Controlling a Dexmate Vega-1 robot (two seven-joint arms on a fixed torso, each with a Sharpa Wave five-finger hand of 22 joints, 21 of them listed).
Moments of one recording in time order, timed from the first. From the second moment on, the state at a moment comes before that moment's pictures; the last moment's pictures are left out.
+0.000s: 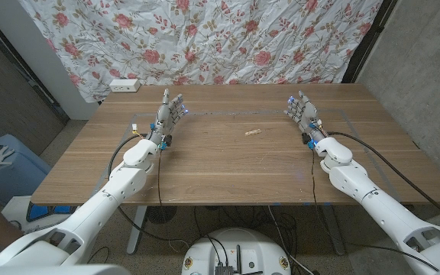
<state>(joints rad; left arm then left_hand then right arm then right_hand) 0.84 0.51 0.37 -1.30 -0.65 -0.29 -0.03 0.00 0.05 -0.09 0.13 0.28 0.14 -0.21 0.19 0.19 0.11 -0.17 0.20 0.19 0.13 -0.04 0.18 0.18 0.22 0.01 0.20 0.18 -0.84 -0.50 -0.38 -1.30 0.64 0.30 0.03 0.09 0.10 0.36 0.00 0.19 0.15 -0.02 0.18 0.17 0.18 0.01 0.19 0.19 0.03 0.02 0.26 0.25 0.29 0.08 0.19 0.17</state>
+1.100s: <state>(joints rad) 0.84 0.51 0.37 -1.30 -0.65 -0.29 -0.03 0.00 0.05 -0.09 0.13 0.28 0.14 -0.21 0.19 0.19 0.11 -0.17 0.20 0.19 0.13 -0.04 0.18 0.18 0.22 0.01 0.20 0.18 -0.82 -0.59 -0.47 -1.44 0.26 0.26 -0.16 0.13 0.10 0.38 -0.05 0.19 0.13 -0.04 0.18 0.17 0.17 0.01 0.19 0.19 0.03 0.01 0.25 0.24 0.22 0.05 0.18 0.17</state>
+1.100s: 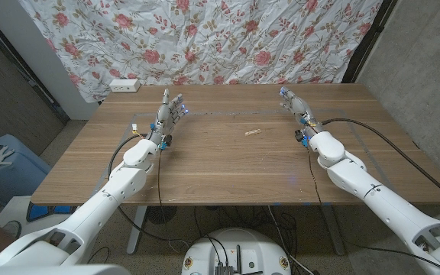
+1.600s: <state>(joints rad) 0.84 0.51 0.37 -1.30 -0.65 -0.29 -0.03 0.00 0.05 -0.09 0.13 0.28 0.14 -0.21 0.19 0.19 0.11 -0.17 0.20 0.19 0.13 -0.04 0.18 0.18 0.22 0.01 0.20 0.18 -0.80 -0.64 -0.49 -1.48 0.10 0.17 -0.17 0.20 0.09 0.41 -0.12 0.18 0.07 -0.07 0.18 0.17 0.13 -0.01 0.18 0.19 -0.01 0.02 0.22 0.22 0.18 0.06 0.18 0.17</state>
